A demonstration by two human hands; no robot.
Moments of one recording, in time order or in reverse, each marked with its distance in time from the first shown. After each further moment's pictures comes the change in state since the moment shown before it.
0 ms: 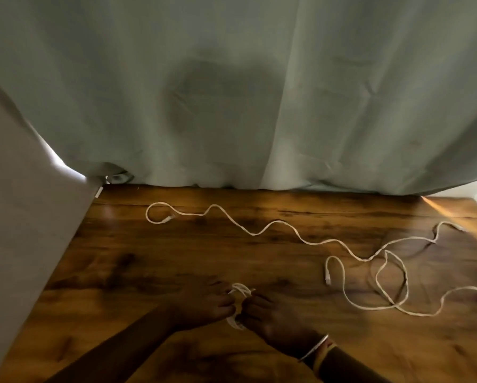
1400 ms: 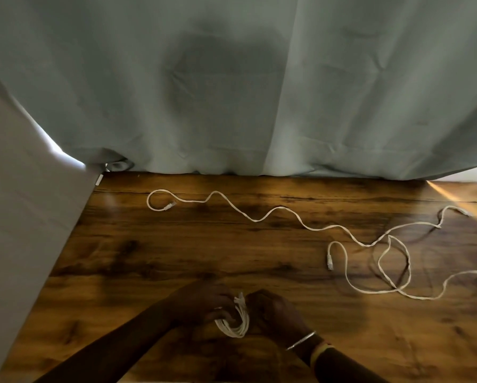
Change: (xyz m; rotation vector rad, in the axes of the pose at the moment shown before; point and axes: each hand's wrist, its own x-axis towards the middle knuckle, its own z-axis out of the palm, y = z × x) left_hand -0.022 0.012 0.012 -0.446 -0.171 -0.175; right_hand -0.024 -0.022 0.022 0.467 -0.249 0.679
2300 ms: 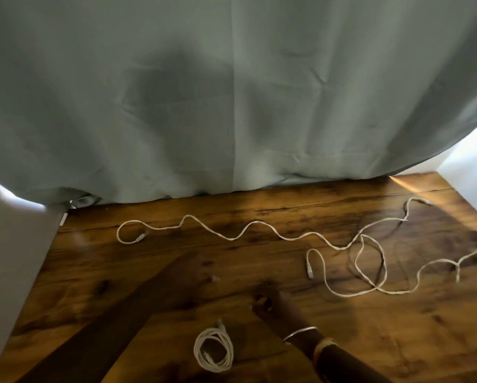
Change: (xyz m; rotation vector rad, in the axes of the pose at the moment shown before) left_hand 0.086 -0.060 -0.052 -0.277 -0.288 -0.689; right_hand 0.007 0.025 -0.045 0.220 0.069 0.438
